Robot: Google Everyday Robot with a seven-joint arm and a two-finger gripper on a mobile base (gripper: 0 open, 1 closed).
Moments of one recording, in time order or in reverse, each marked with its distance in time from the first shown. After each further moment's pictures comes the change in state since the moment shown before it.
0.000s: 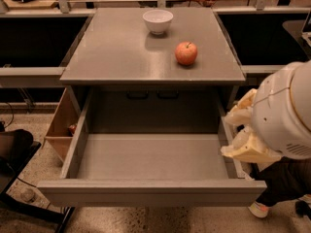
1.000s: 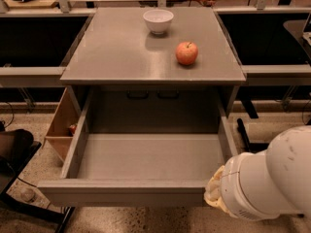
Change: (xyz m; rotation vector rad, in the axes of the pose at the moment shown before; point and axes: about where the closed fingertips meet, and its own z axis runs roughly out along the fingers) arm 0.046 0.094 0.127 -0.170 0.027 0.104
